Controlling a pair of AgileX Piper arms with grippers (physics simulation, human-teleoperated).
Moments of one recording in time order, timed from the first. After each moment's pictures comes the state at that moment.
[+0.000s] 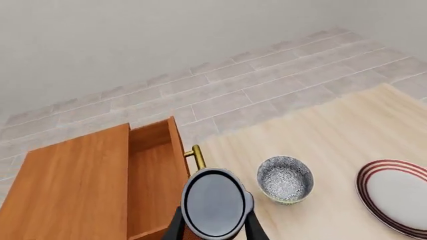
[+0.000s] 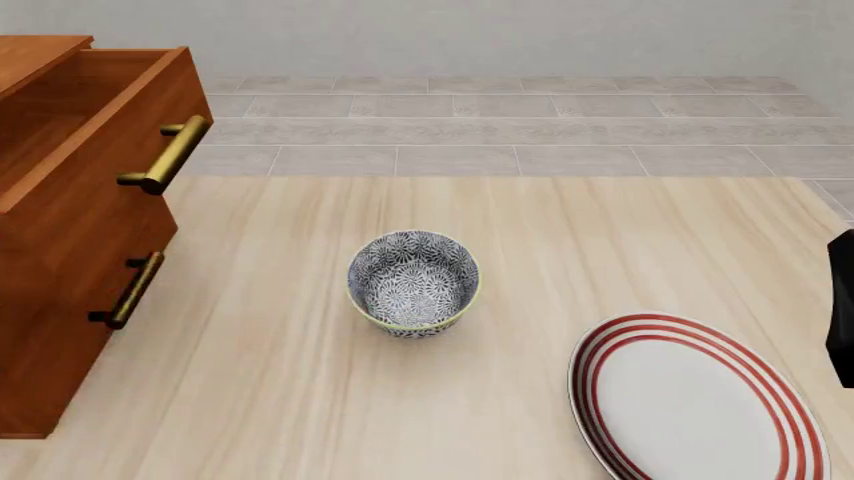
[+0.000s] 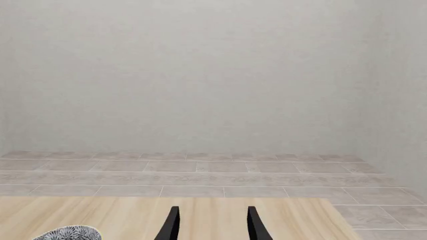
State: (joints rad) left arm -0.25 0.61 -1.49 1.14 0.16; right arm -0.01 0.20 -0.20 -0.20 -0.02
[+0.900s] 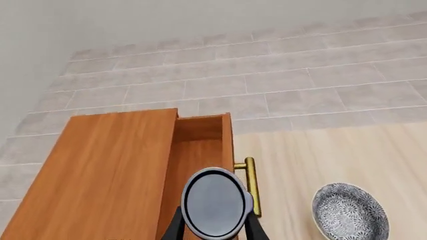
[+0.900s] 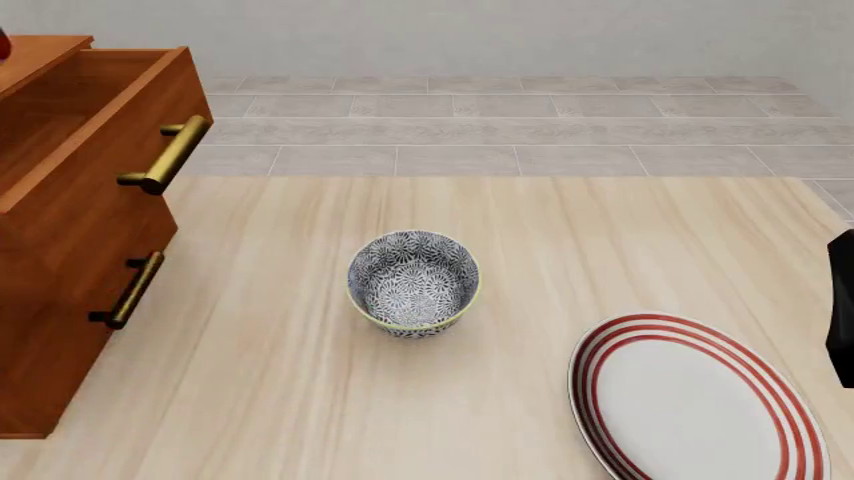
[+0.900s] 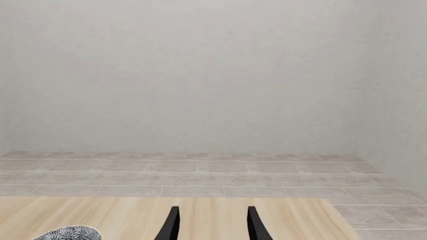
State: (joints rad) left arm 0.05 0.93 -1.47 0.93 0.13; right arm -0.01 0.20 -0.20 -0.20 -0.02
